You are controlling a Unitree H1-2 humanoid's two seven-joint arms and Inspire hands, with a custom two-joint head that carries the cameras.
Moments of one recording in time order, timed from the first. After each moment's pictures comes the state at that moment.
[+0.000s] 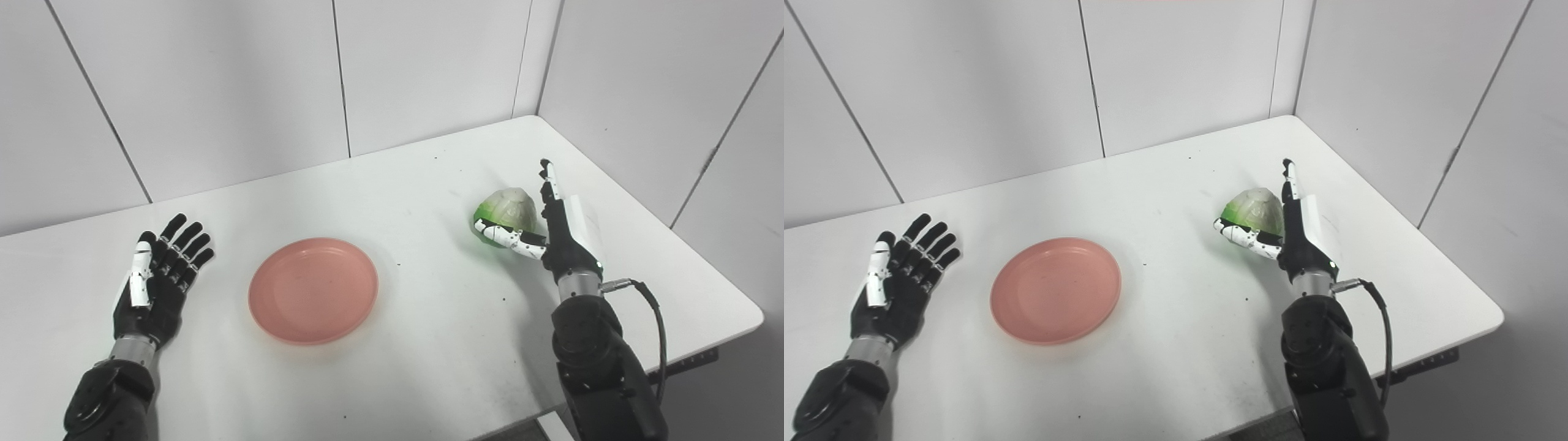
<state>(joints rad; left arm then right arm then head) -0.58 0.13 0.15 0.76 -0.37 -0.06 -0.41 -0.16 -0.18 -0.15 -0.22 -0.61 0.45 -0.08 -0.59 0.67</state>
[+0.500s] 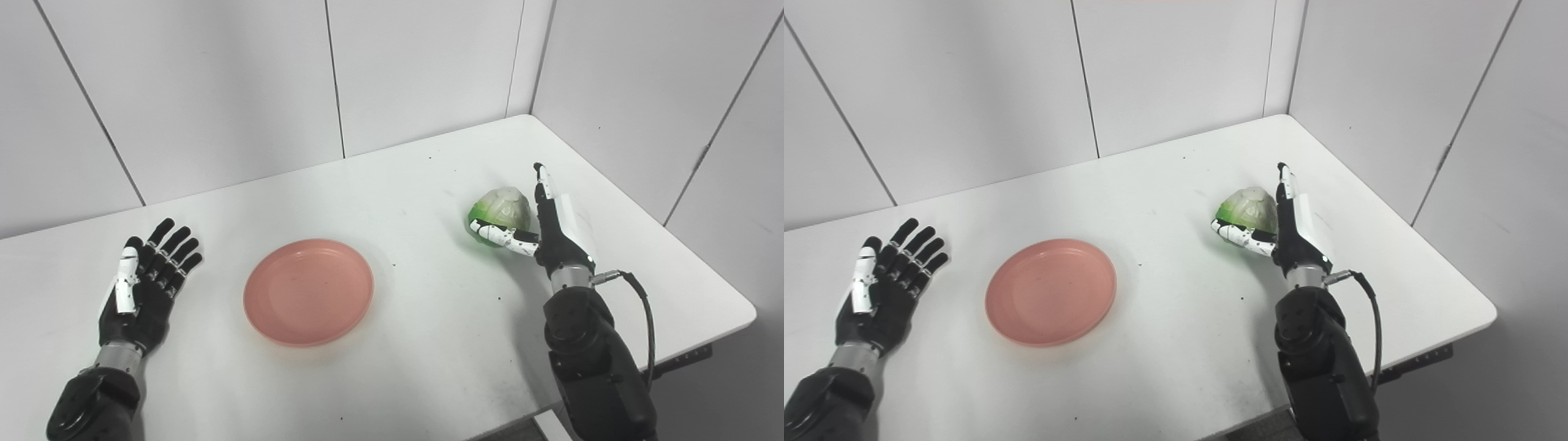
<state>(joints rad) -0.58 0.16 0.15 0.77 -0.37 -0.06 -0.43 -0.19 -0.17 -0.19 -0.19 -0.67 0.47 -0.03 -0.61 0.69</state>
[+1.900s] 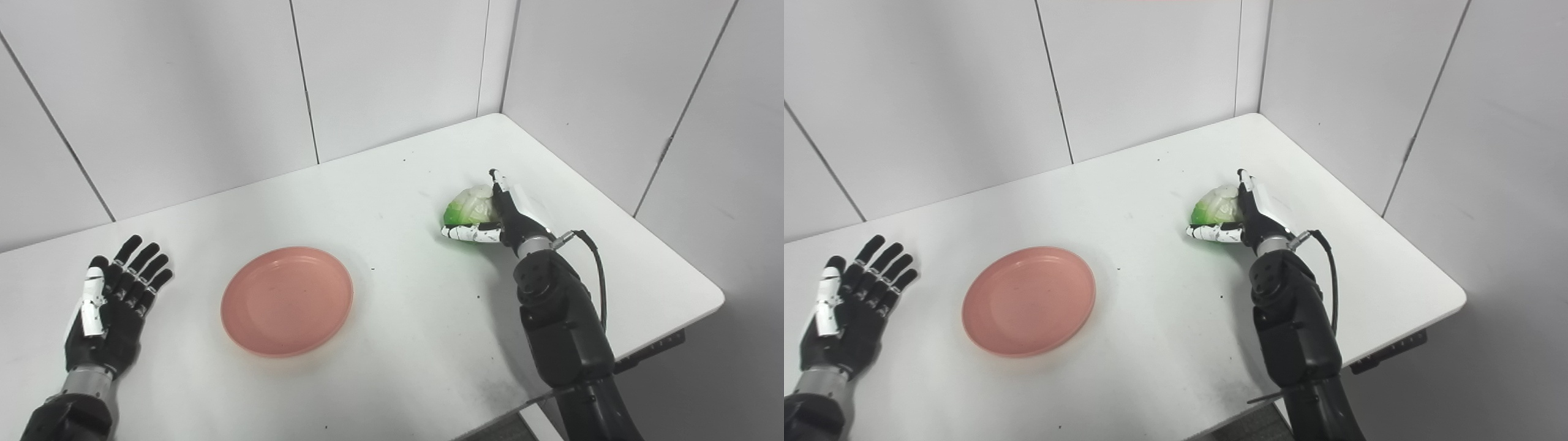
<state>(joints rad) -0.57 0.16 0.14 0.75 -0.37 -0.05 -0.43 -0.33 -0.19 -0.29 -0.01 -0.86 0.47 0.29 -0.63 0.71</state>
